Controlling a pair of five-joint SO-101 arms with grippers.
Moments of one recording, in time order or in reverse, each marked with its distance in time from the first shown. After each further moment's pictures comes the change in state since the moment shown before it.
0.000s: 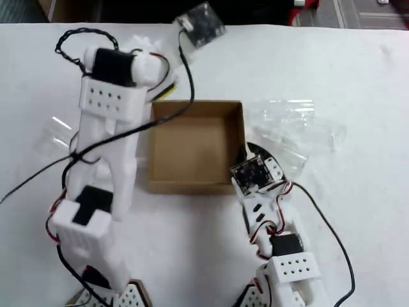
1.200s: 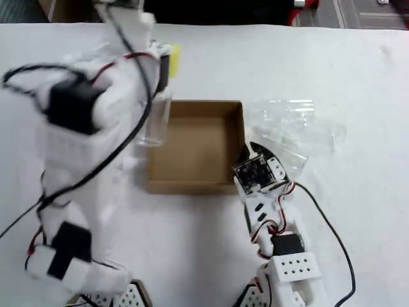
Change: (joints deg) left arm 2.8 -20.4 6.4 -6.7 43.2; right arm 1.1 0.0 0.0 0.0 0.0
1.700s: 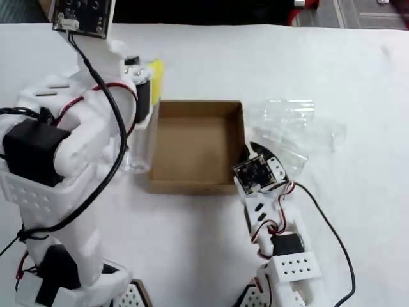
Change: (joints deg) left arm 0.5 -10.0 1.9 8.0 0.0; right arm 0.0 0.0 0.0 0.0 0.0
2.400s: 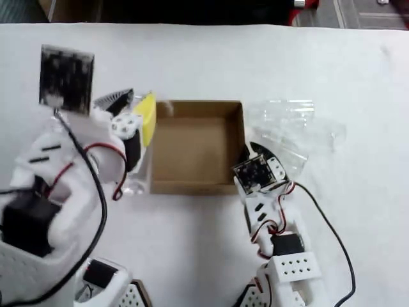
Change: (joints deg) left arm 0.6 -35.9 51.9 -25.8 0.0; right arm 0.0 0.0 0.0 0.0 0.0
